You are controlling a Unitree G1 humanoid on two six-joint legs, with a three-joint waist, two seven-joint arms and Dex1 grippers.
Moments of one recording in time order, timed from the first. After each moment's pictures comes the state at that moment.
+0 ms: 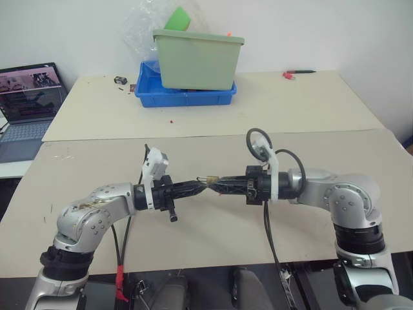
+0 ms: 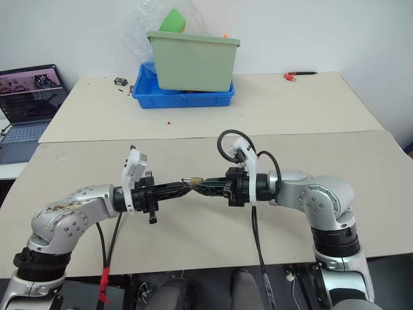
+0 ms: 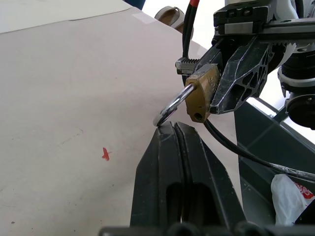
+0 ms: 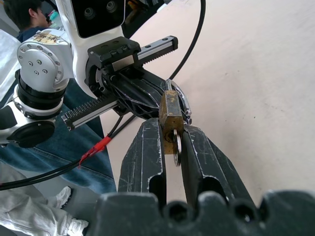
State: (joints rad) left arm -0.33 0.60 -0.01 -0.36 -0.84 0.84 -0.80; right arm -0.58 -0.51 0.01 -0.35 0.99 1.25 0.64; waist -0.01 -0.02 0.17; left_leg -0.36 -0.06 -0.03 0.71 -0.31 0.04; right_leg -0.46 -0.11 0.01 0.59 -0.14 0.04
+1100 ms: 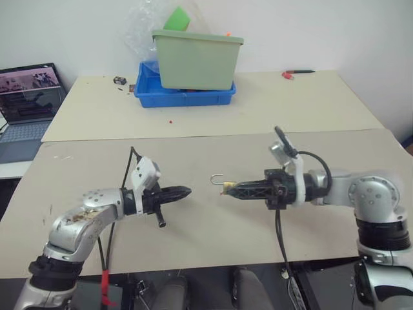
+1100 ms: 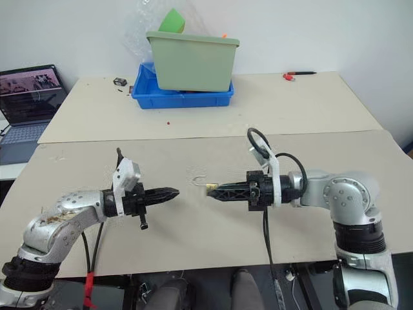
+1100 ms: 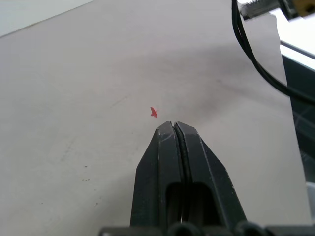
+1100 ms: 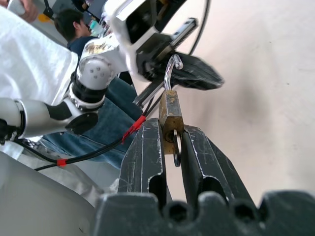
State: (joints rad) left arm -0.22 0.69 -0.05 -0.34 -0.56 0.54 -0.92; right arm -0.59 -0.66 -0.02 -0.17 1.12 1.35 0.80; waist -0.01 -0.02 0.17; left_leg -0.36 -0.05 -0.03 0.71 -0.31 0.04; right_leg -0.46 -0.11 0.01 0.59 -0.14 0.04
